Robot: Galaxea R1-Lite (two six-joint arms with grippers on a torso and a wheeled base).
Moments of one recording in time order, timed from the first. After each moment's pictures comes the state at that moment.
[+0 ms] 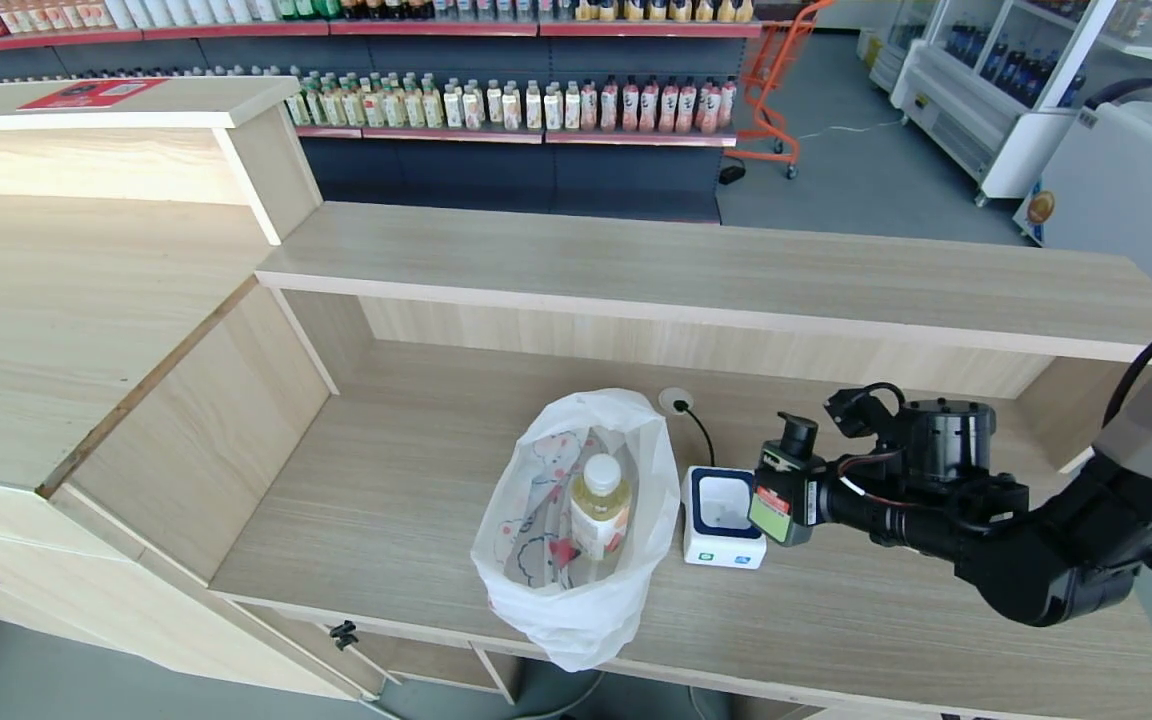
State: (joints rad) left arm 0.00 0.00 0.00 0.00 0.00 0.00; right arm 0.22 2.10 -0.69 -1.01 0.27 0.07
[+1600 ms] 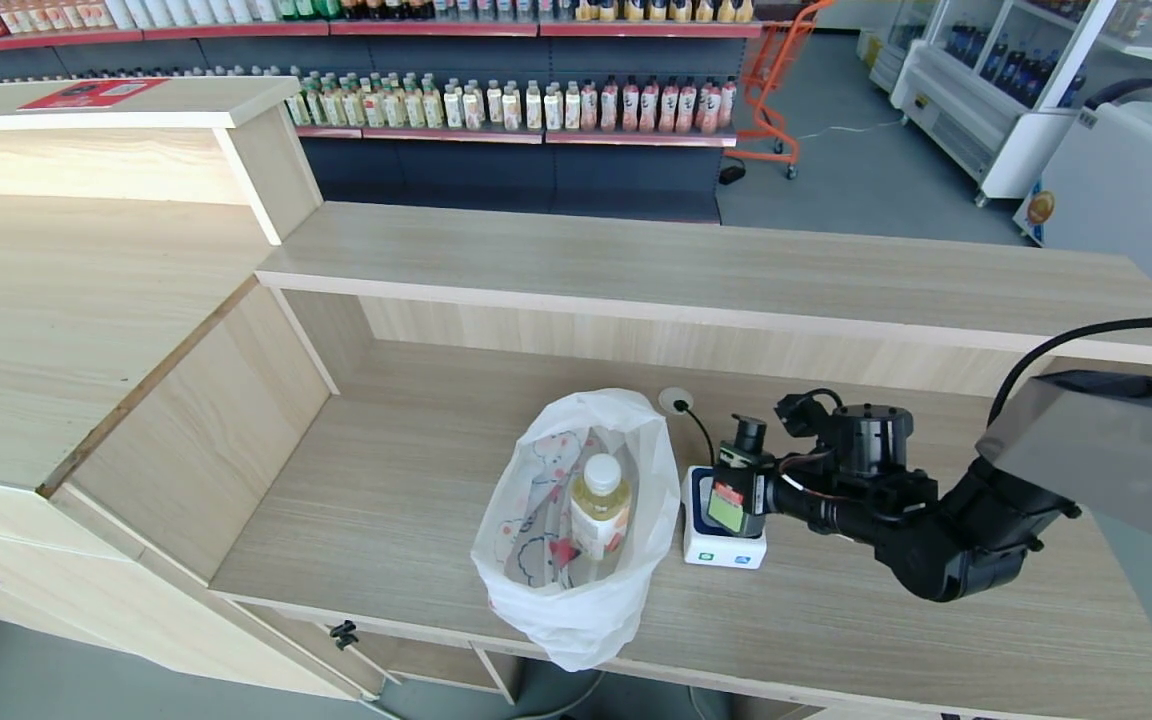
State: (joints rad) left arm 0.00 0.00 0.00 0.00 0.00 0.00; right arm 0.26 2.30 -0.88 -1.02 0.27 0.13
